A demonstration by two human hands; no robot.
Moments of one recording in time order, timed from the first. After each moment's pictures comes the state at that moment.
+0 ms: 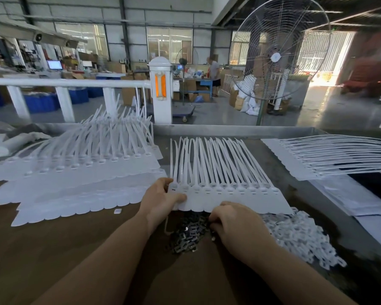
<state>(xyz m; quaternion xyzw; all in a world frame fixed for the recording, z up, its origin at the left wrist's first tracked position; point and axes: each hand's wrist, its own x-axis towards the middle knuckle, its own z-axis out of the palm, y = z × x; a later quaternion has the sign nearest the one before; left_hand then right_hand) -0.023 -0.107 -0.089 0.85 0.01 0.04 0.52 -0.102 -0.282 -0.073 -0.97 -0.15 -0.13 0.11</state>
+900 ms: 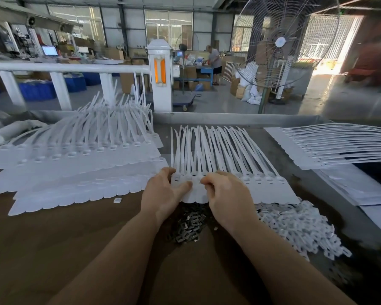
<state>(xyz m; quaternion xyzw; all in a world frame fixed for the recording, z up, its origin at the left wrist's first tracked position) -0.032 -0.115 -0.098 0.89 -0.01 0.13 0.44 -0.077 -0.260 -0.075 -0.93 -0.11 -0.26 0.23</state>
